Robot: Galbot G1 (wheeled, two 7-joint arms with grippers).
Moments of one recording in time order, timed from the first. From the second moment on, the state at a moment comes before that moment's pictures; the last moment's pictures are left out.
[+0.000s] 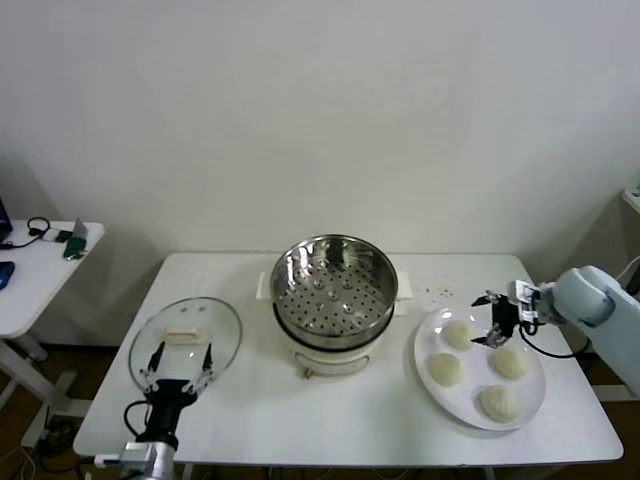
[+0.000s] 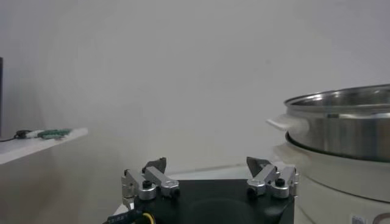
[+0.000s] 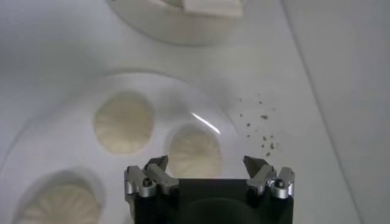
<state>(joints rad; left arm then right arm) 1.61 -1.47 -0.67 -1.93 -0.01 -0.13 0.04 -0.17 0.60 -0.58 1.23 0.01 -0.21 -1.03</state>
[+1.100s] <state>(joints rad) 1.60 -1.47 -0.69 -1.94 -0.02 -0.10 0.02 0.07 0.80 -0.99 0.98 0.00 -0.20 -1.08</state>
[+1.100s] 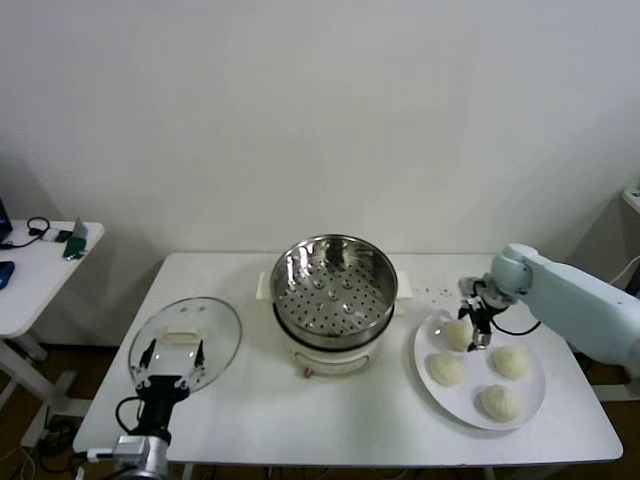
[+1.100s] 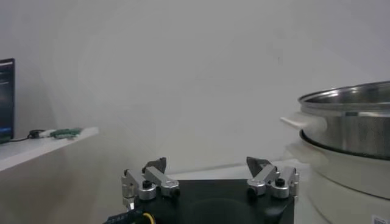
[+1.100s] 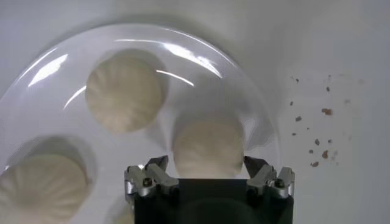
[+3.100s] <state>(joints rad) 1.64 -1.47 -0.68 -1.99 -0.03 -0.09 0.02 0.74 1.17 -1.40 1.19 0.00 0.19 -1.14</state>
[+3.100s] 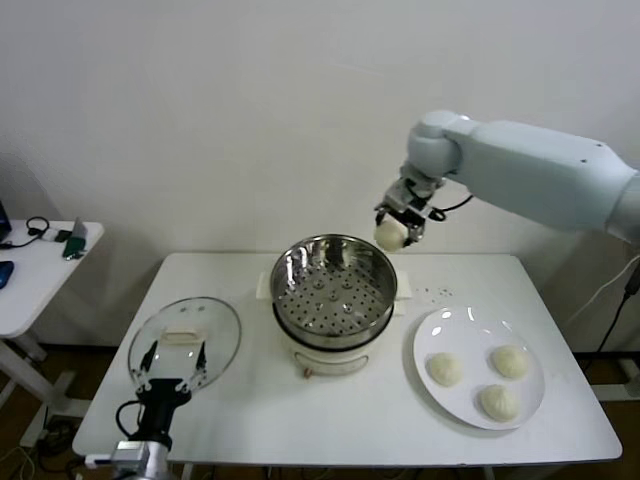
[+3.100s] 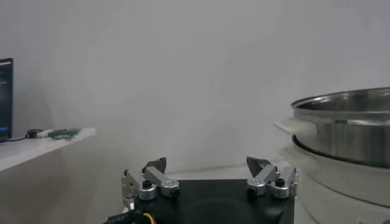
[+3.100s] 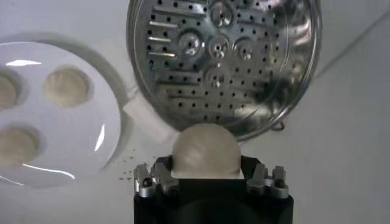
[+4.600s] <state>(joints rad) 1.66 -1.44 -0.68 -2.01 -0.06 -0.08 -0.01 0.50 1.40 -1.30 0.97 -0.32 0.33 -1.15</state>
